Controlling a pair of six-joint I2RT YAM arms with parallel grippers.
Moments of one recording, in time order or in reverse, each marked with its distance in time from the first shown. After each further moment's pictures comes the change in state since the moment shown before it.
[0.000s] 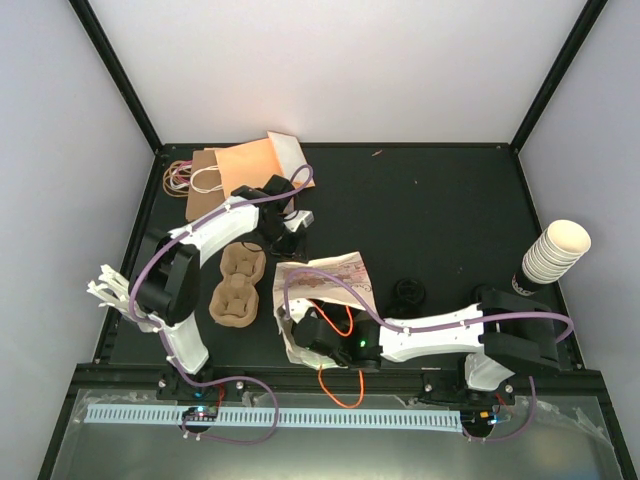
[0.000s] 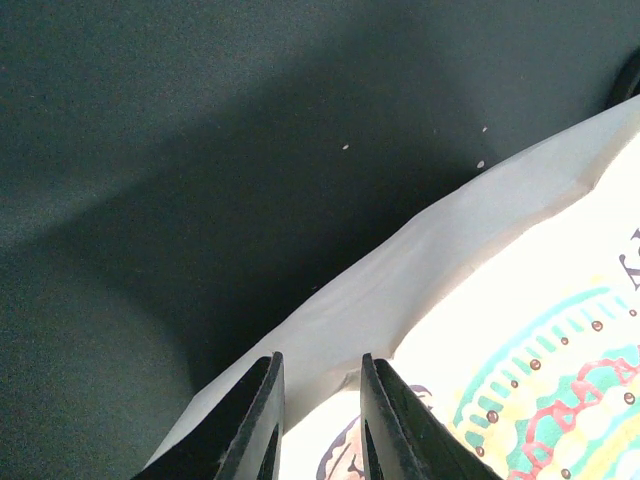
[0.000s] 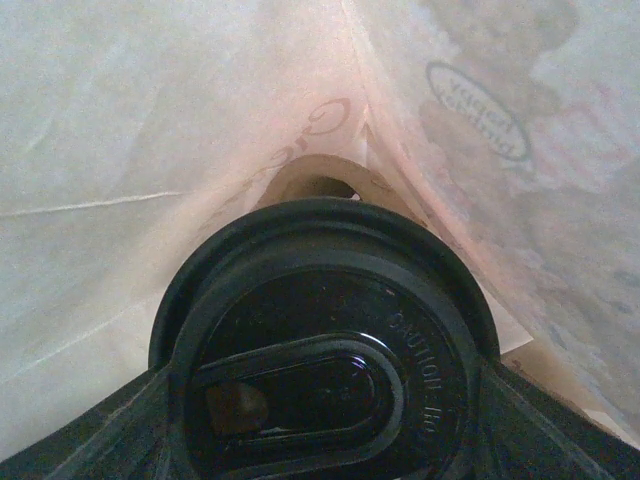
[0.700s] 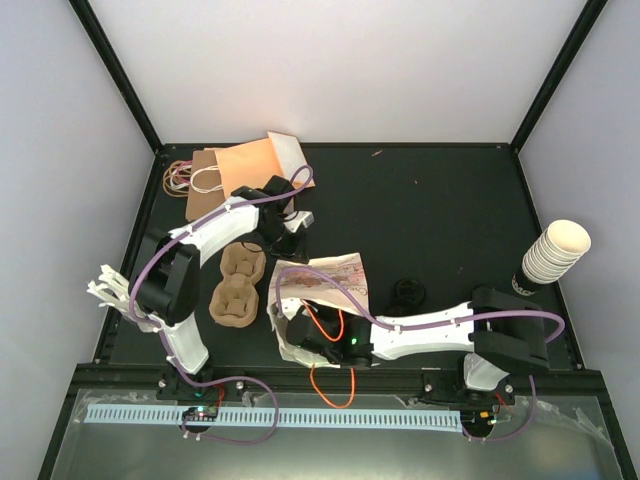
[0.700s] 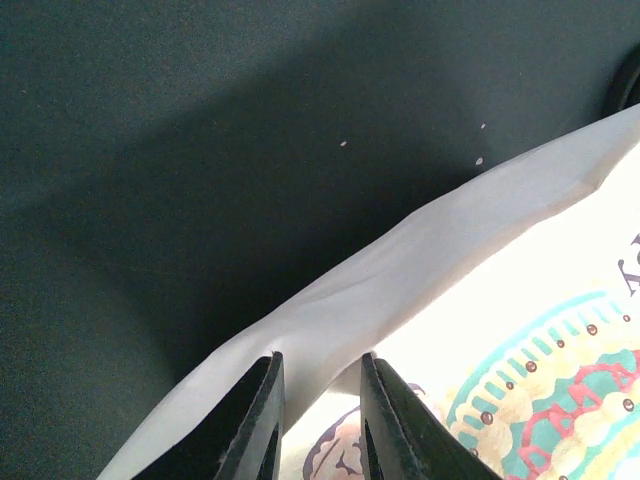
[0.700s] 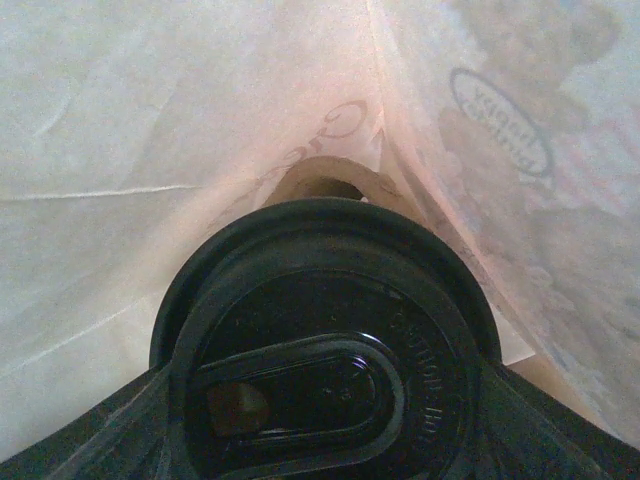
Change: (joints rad) left arm 0.000 0.000 -0.005 0.001 0.008 0.001; right arm -0.006 0.049 0.060 -0.050 -0.002 0.004
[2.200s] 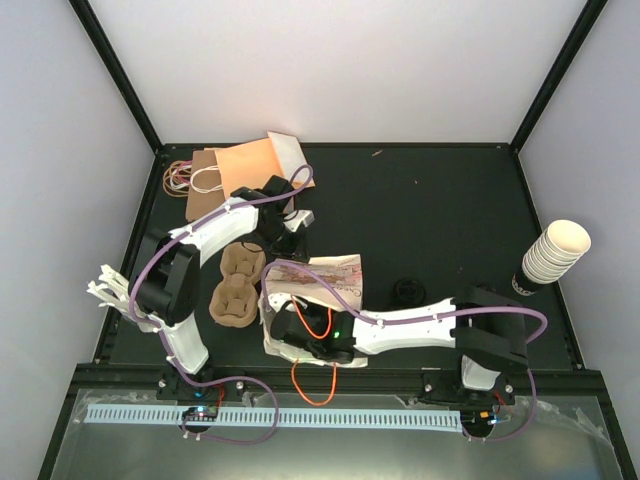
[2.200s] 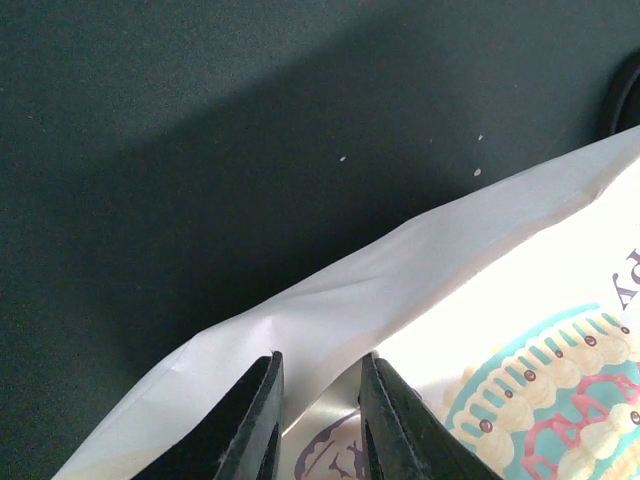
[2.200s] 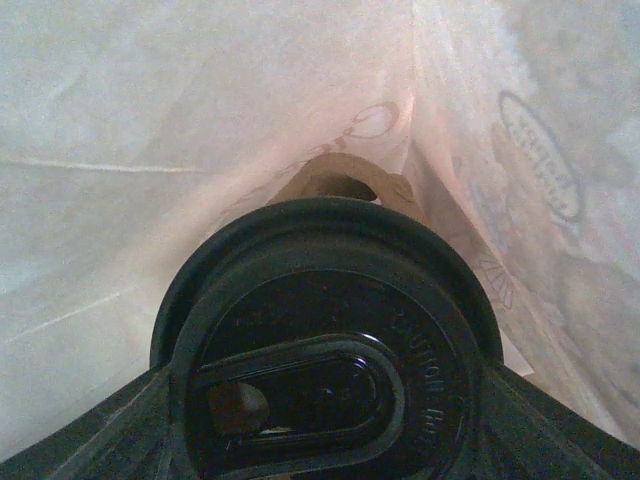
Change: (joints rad) left arm 0.002 -0.001 -0.011 0.026 0.004 0.011; right arm -0.020 0.104 0.142 -0.133 0.016 0.032
